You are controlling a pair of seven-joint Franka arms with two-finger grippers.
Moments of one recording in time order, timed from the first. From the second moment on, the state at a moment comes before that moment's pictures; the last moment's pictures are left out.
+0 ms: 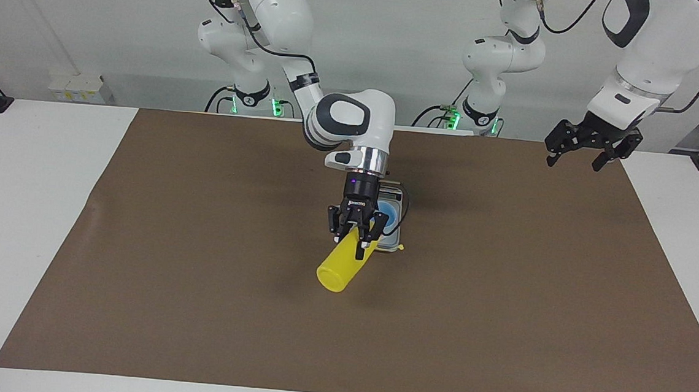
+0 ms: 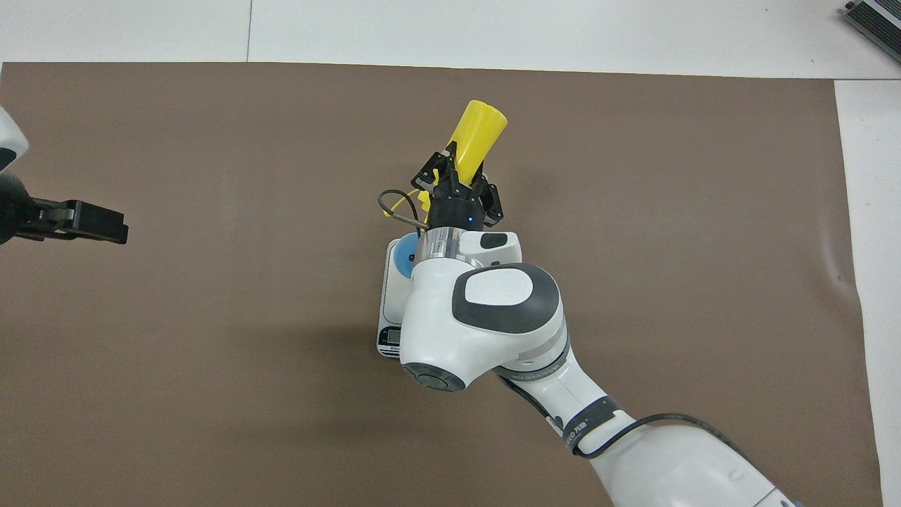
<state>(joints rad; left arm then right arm) 0.11 -0.04 -0.19 -1.64 -0.02 1.61 0.02 0.49 0.41 0.13 -1.74 -1.58 2.46 2.44</state>
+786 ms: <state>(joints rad) 0.11 -0.04 -0.20 -1.64 0.02 1.61 0.03 0.53 0.41 0.13 -1.76 -1.80 2.41 2.52</state>
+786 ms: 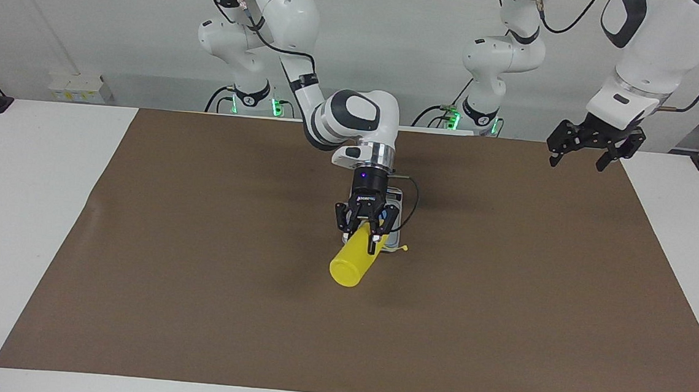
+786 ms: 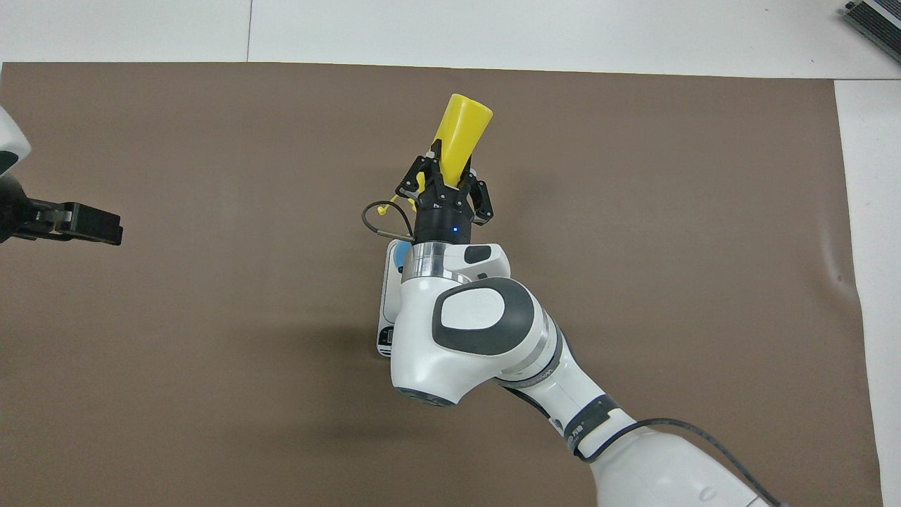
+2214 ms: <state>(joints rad) 0.11 -0.04 -0.20 -1.64 0.01 1.61 0.03 0.50 0.29 0.13 -1.71 -0.81 2.50 2.48</state>
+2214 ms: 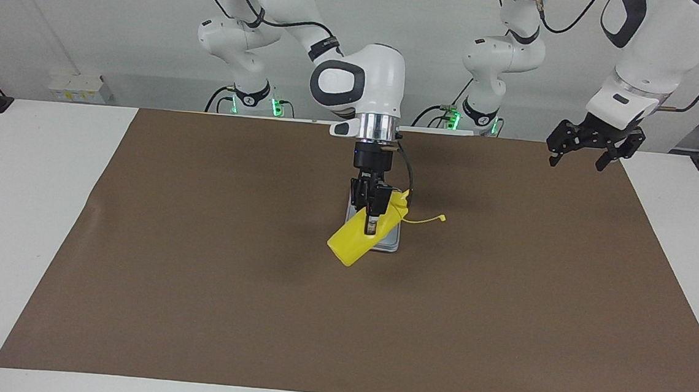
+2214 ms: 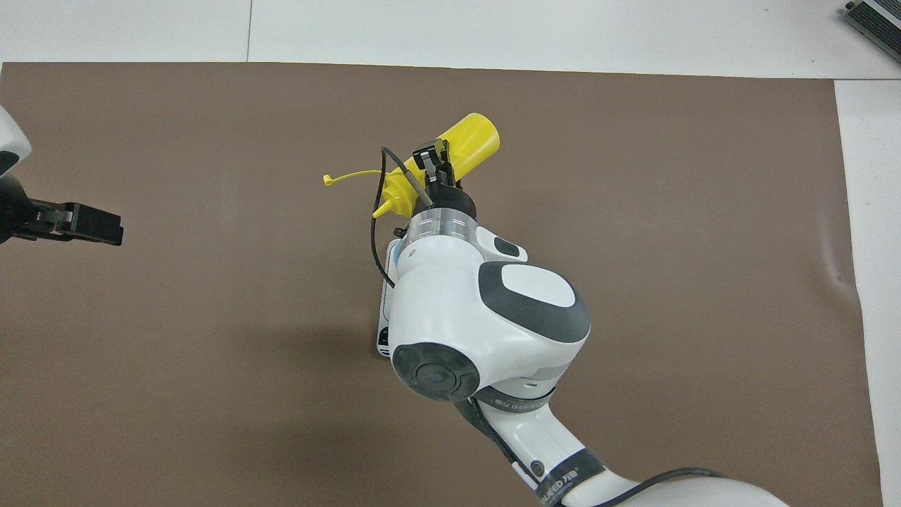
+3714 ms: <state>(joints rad) 0.12 -0.04 -0.20 -1.63 0.00 1.61 0.03 0.16 0.10 0.12 -1.91 0.45 2.16 1.61</state>
